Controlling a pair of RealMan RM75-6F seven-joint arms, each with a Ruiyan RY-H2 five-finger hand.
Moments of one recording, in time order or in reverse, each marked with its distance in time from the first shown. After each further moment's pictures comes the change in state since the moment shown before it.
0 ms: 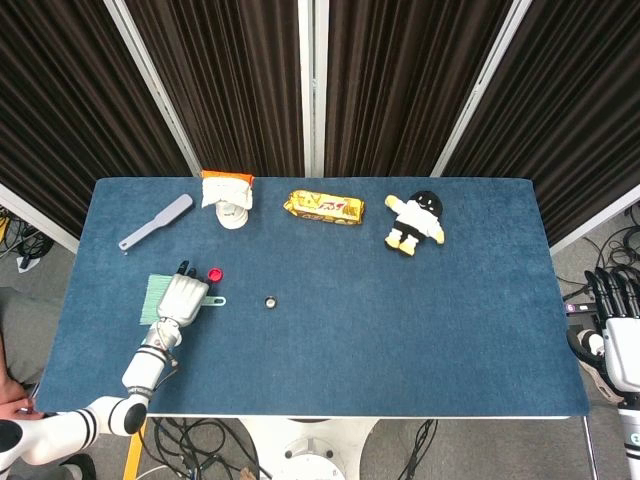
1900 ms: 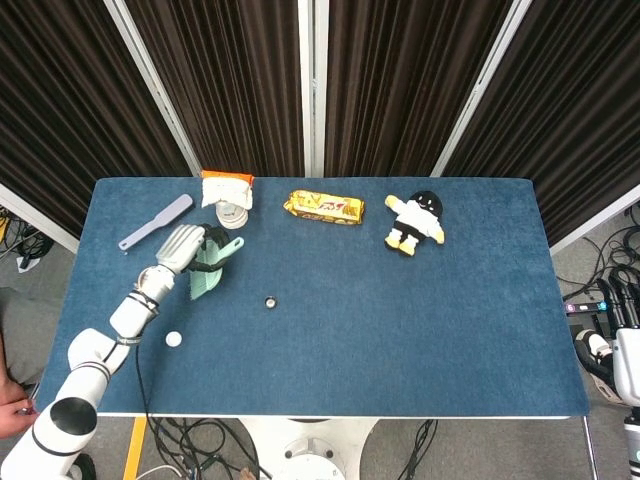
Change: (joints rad) left arm -0.192 -0.254 0.107 0.979 0.512 0.091 -1.734; right arm -0.054 0.080 -0.005 -0.206 0.028 0.046 -0.137
